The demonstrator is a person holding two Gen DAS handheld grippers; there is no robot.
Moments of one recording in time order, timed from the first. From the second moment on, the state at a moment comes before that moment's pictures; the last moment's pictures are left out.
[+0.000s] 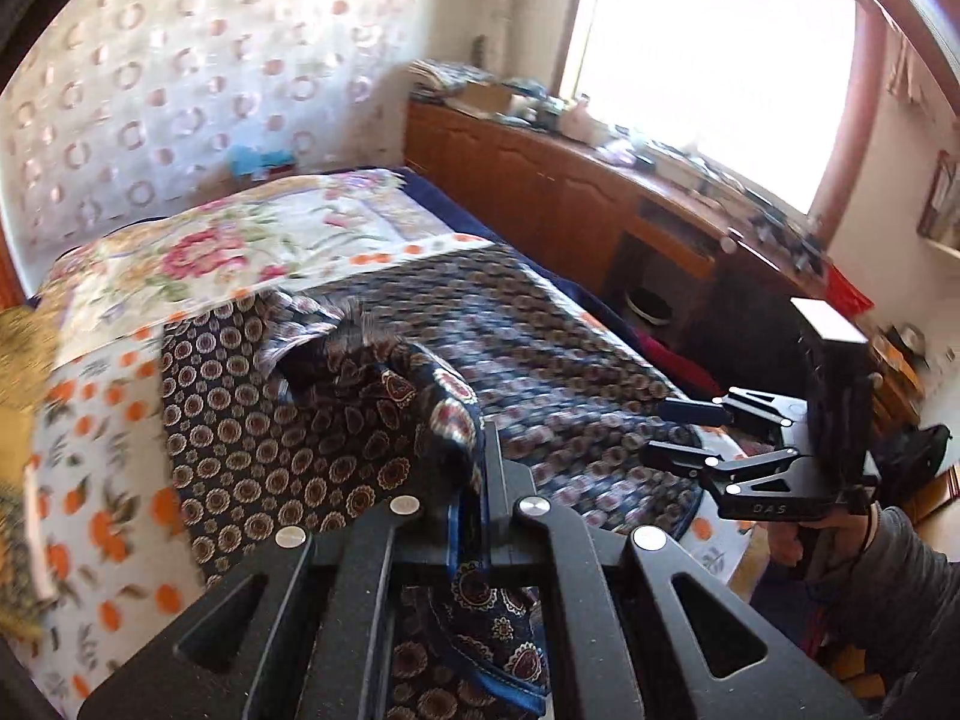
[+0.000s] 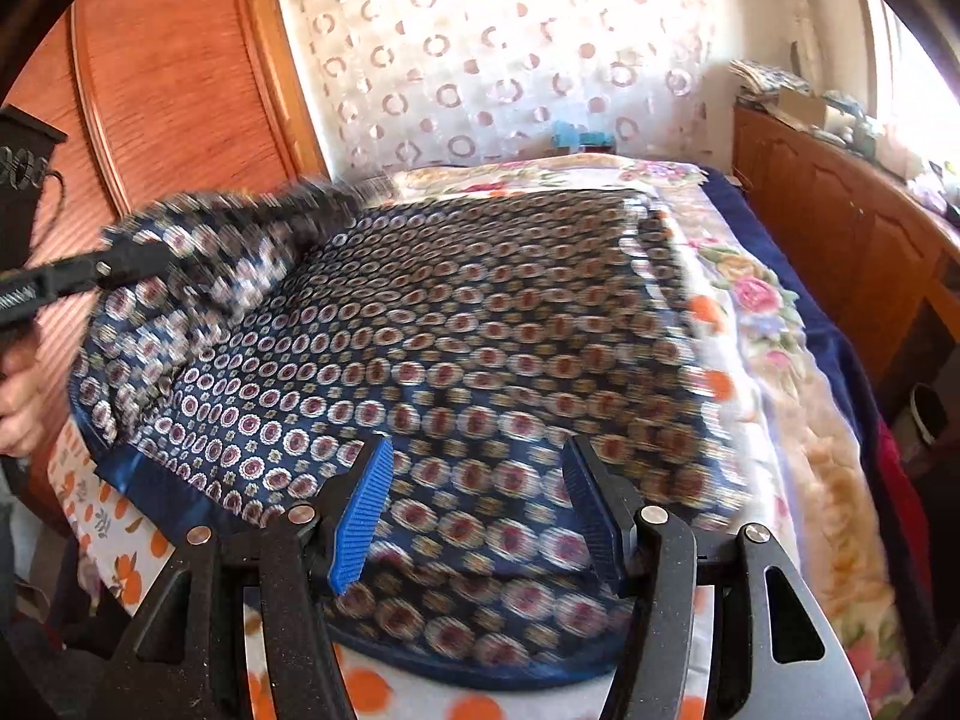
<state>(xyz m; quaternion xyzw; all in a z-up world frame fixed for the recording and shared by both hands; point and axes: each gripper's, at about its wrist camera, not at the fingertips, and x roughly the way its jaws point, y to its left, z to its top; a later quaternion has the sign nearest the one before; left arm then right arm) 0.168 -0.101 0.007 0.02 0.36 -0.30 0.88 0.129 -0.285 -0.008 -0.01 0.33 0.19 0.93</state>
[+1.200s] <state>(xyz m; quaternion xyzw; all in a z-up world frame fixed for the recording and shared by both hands) 0.196 -0.050 -0.081 0.06 0.44 -0.20 0.88 0.184 -0.269 0.016 -0.02 0.33 0.20 0.92</state>
